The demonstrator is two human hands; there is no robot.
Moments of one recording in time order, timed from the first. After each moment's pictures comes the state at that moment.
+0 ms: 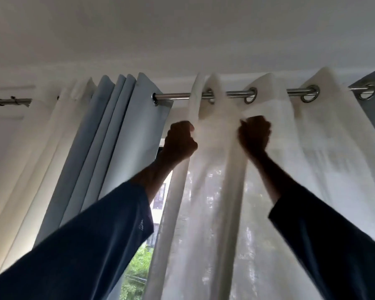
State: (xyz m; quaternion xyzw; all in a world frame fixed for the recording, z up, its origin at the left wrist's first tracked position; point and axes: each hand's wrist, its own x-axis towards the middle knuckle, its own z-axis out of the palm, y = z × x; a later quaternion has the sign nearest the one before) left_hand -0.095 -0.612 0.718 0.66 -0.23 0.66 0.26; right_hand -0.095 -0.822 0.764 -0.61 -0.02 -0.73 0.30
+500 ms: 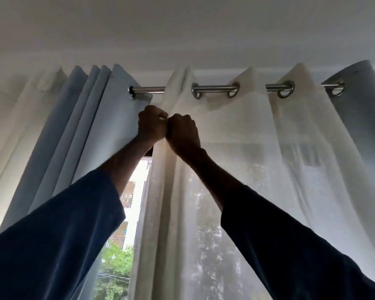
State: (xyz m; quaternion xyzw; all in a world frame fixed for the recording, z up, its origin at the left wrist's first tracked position) left_hand -0.111 -0.618 0.740 0.61 -0.24 0.64 0.40; right_hand -0.112 -0.719 0.724 -0.69 -0.20 -0.69 0.09
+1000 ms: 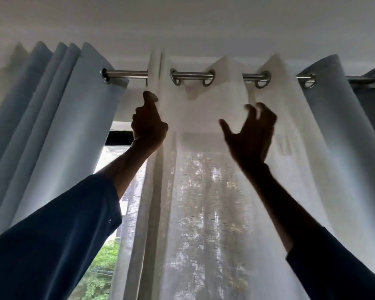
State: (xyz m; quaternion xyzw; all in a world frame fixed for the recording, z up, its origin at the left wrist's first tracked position) left_hand -0.112 -0.683 0.707 0.61 -0.16 0.69 0.37; right_hand -0.143 -0.900 0.671 -0.54 -0.01 -0.83 0.15
